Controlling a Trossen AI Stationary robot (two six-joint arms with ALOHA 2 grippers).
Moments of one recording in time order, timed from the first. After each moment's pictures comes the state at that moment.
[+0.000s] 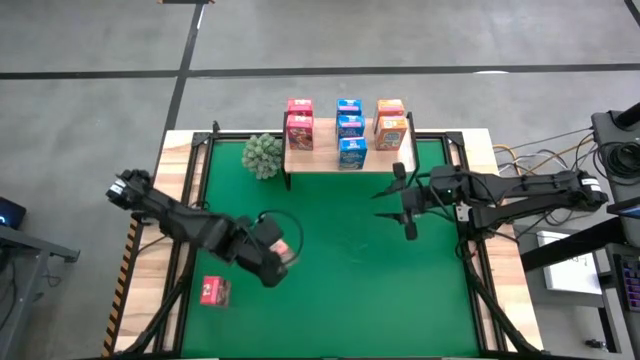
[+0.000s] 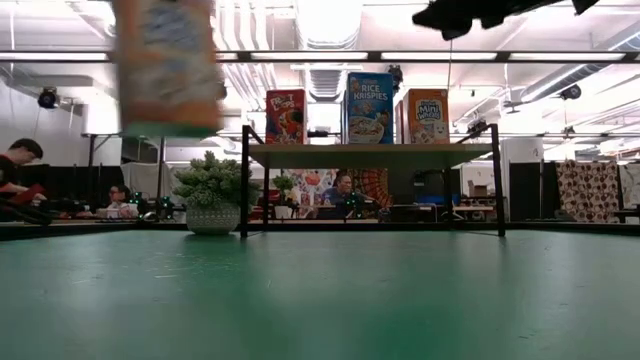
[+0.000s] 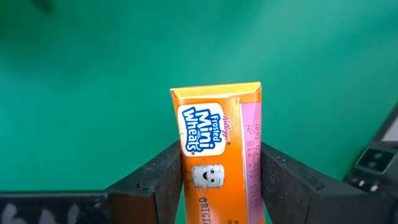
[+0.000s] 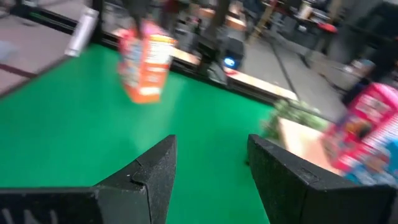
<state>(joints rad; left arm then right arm) -0.48 1.56 1.55 -1.25 -0.28 -1.17 -0.02 0.93 0.73 -0.06 -0.11 -0.35</state>
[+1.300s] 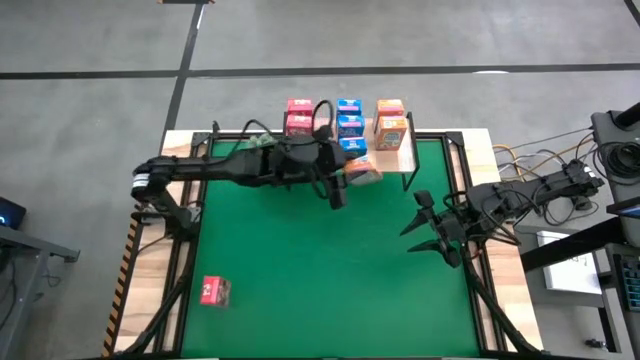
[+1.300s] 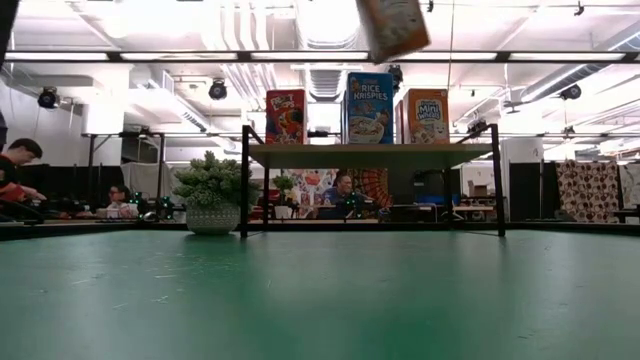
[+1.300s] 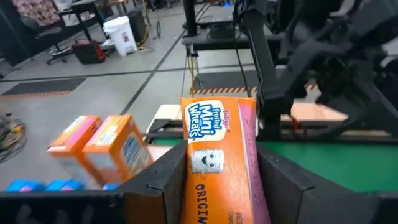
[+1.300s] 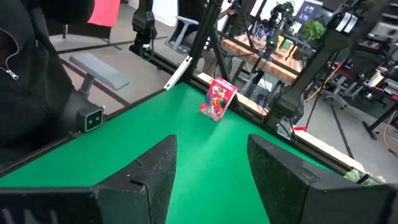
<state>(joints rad) 0.03 1.69 1.71 -0.29 -0.22 0.11 0.30 0.67 0.65 -0.16 -0.13 -0.40</state>
